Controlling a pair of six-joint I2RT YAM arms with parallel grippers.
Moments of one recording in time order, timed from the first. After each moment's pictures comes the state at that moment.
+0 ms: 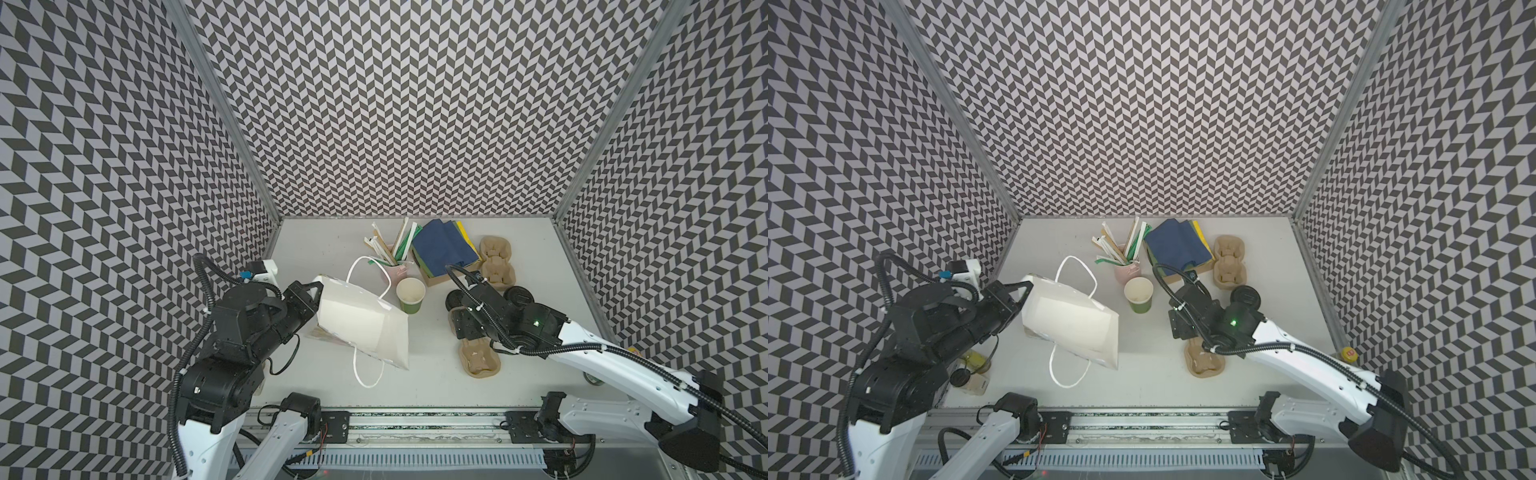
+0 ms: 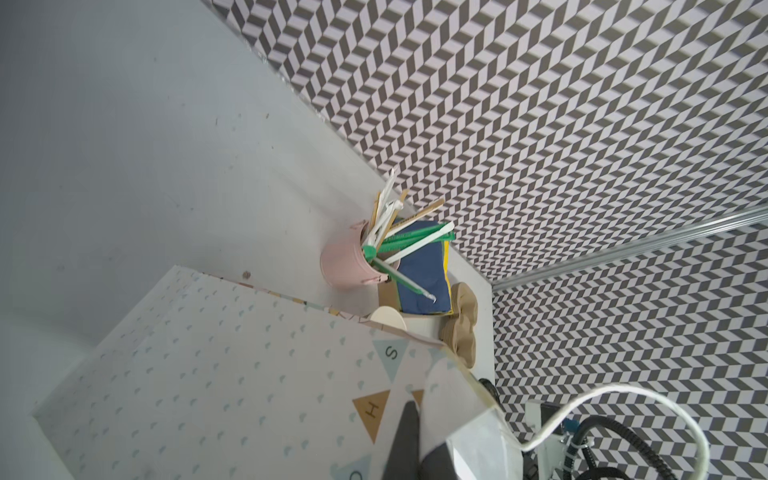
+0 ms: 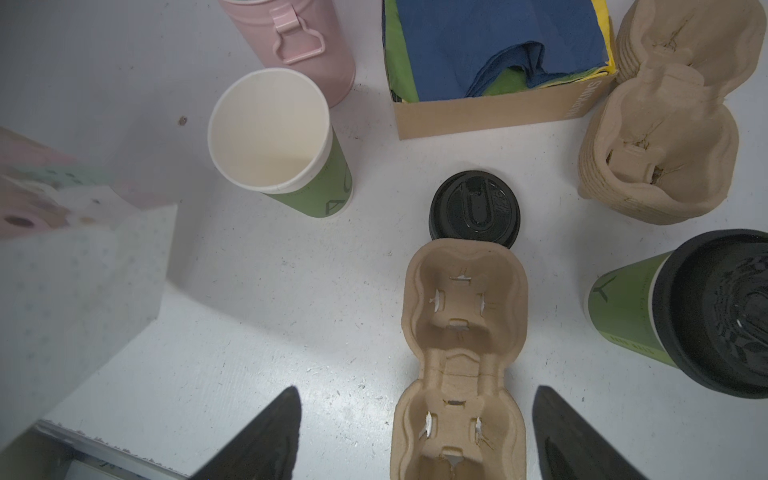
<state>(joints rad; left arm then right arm) -0.26 0.68 1.24 -0.98 0.15 -0.93 0.93 1.16 1.04 -0.87 0.36 0.60</state>
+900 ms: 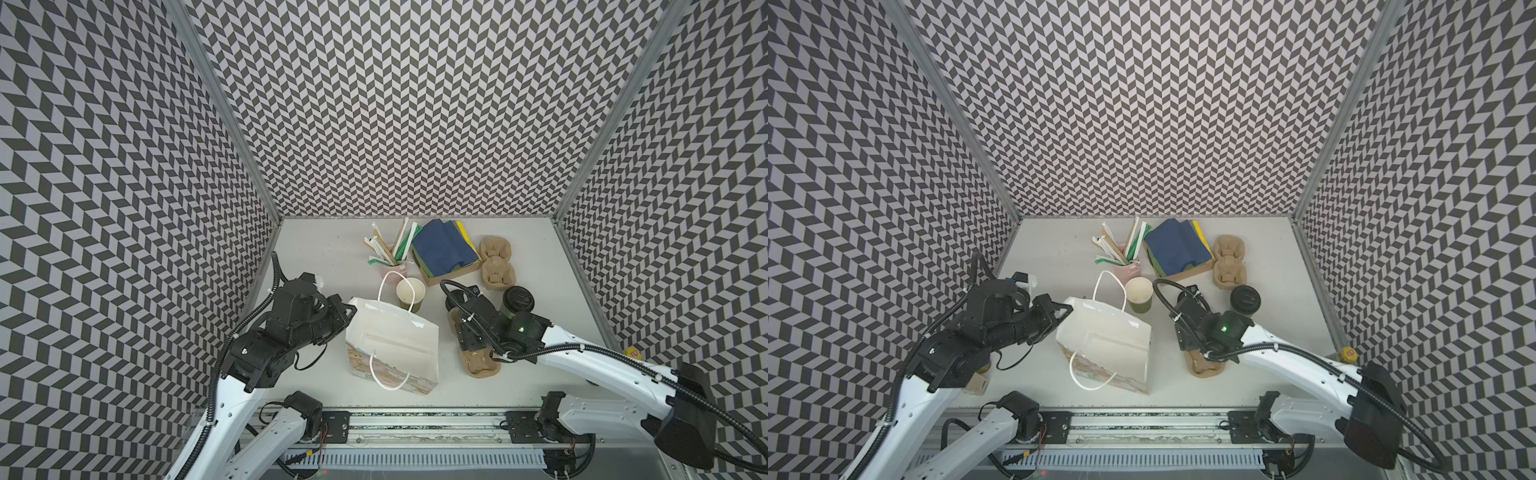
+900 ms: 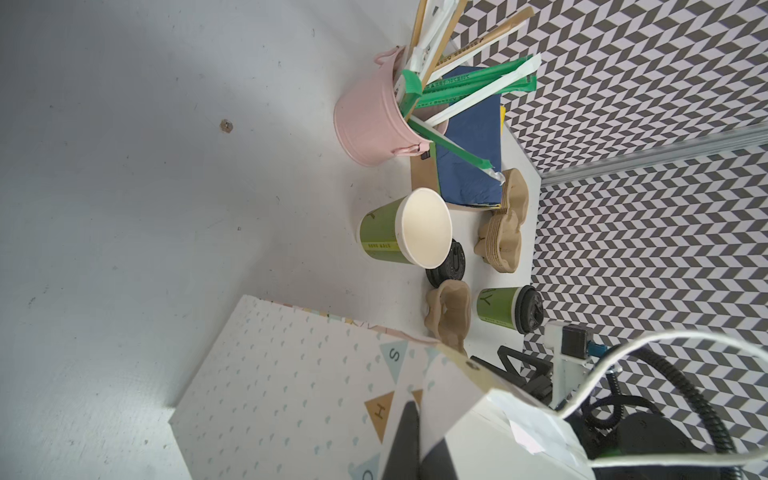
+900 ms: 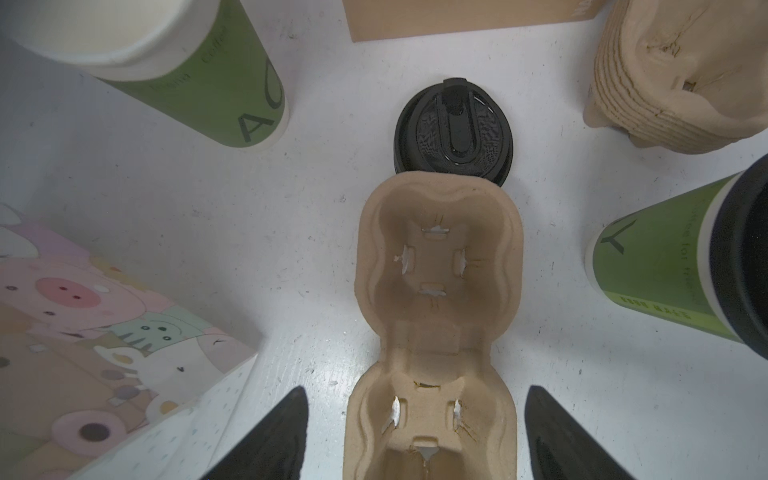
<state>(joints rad) -0.43 0.74 1.00 -0.93 0.21 -1.00 0.90 1.18 0.87 -0.81 0.34 0.60</state>
